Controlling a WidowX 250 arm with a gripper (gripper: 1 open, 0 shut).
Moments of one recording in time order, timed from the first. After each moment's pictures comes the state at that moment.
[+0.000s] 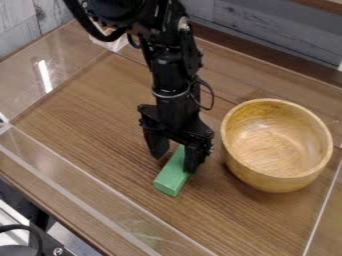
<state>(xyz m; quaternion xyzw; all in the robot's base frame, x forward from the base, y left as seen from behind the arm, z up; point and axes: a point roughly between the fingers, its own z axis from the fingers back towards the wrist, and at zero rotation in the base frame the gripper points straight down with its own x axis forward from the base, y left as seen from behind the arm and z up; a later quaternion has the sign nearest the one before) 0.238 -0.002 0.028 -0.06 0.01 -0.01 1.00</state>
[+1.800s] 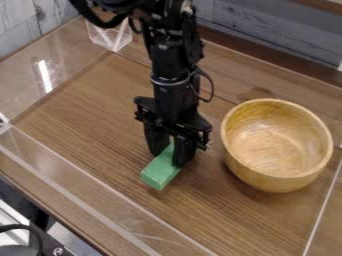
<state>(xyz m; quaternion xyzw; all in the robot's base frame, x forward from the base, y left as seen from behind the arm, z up) 0.229 -0.002 0.045 -0.06 0.05 -0.02 1.00</state>
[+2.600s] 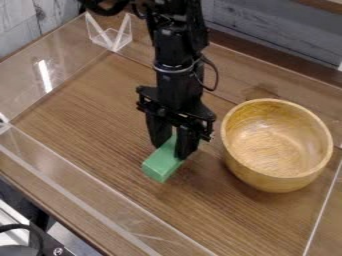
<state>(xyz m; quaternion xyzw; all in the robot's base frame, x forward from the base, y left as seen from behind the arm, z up) 0.231 -0.005 0.059 -0.05 0.05 -0.03 1.00</state>
